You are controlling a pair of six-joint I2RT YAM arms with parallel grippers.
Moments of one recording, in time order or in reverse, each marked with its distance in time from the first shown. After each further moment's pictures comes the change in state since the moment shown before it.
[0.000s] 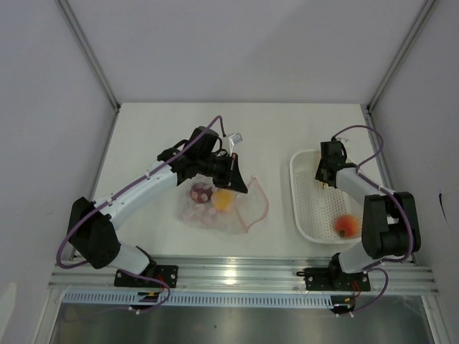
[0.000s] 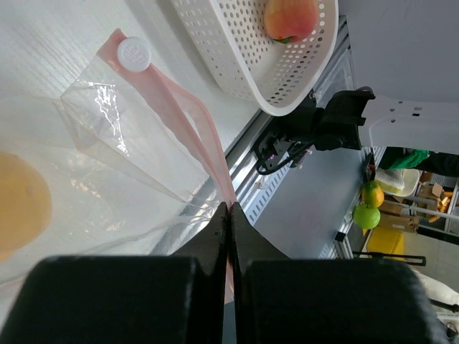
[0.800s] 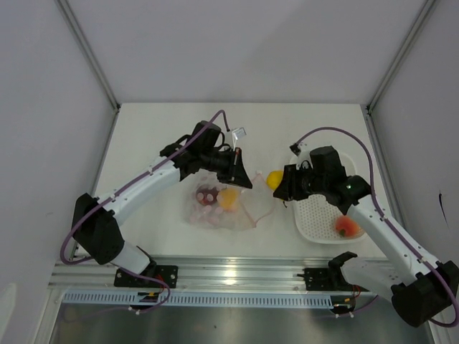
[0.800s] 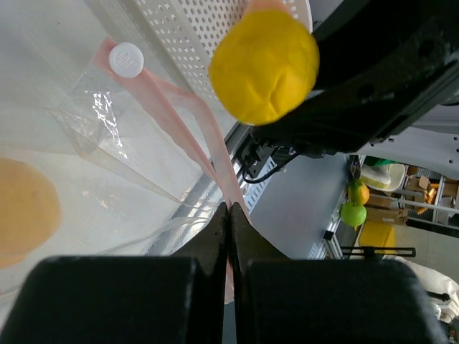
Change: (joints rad) left arm 0.000 0.040 0.067 0.019 0.046 -0.019; right arm 0.358 -0.502 0.092 -0.390 -0.656 -0.014
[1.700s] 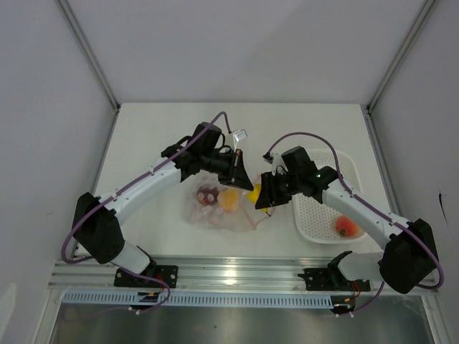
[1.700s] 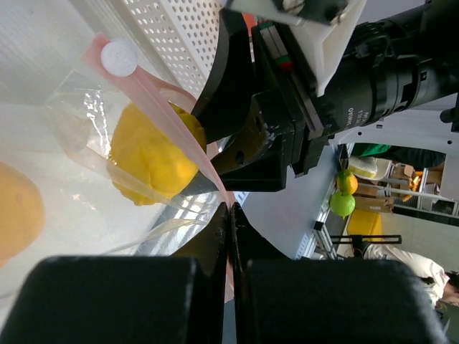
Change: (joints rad) left arm -0.002 0.009 -0.020 0.027 0.051 -0.016; right arm 0.130 0.249 0.016 0.016 -0.178 0.040
